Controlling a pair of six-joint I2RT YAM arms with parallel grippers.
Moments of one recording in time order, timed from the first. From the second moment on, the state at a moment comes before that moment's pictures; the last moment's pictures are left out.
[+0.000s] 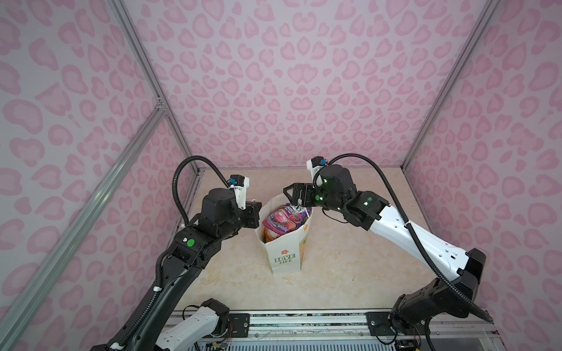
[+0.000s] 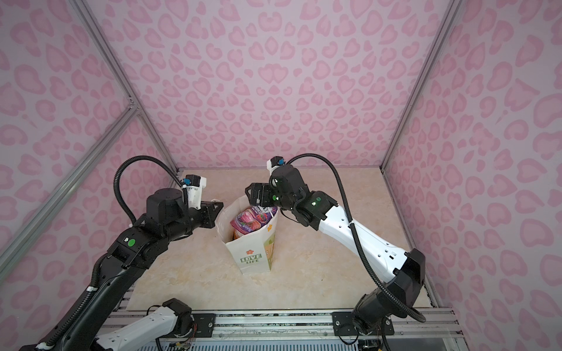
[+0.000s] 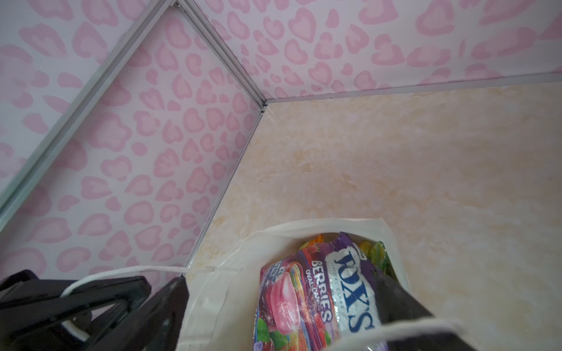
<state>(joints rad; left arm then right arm) -0.47 0.97 1.21 -0.72 0.07 -0.37 0.79 1.55 1.57 -0.47 -0.05 0.64</state>
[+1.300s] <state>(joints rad) -0.47 1.27 1.47 -0.69 0.60 -0.67 0.61 1.33 1.38 -0.18 -0.42 0.71</state>
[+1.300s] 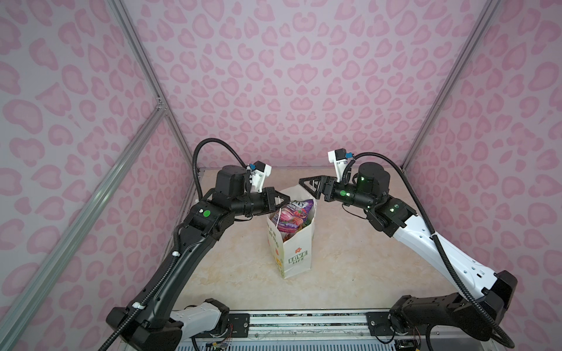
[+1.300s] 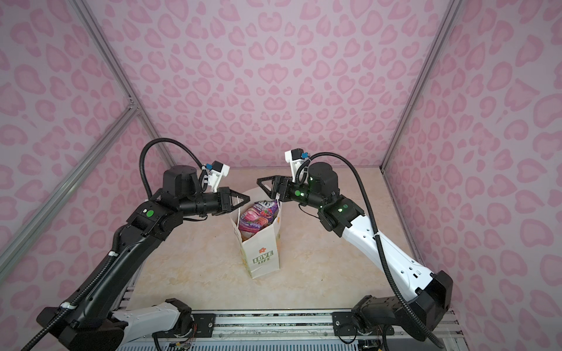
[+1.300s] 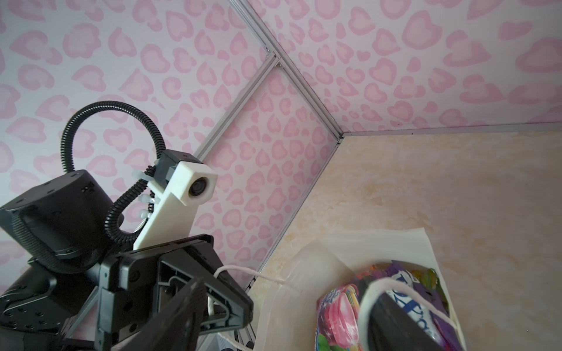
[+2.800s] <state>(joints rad) -0.52 1.45 1.47 -0.48 0.54 -0.72 0.40 1.14 1.10 -0.11 -0.45 0.75</state>
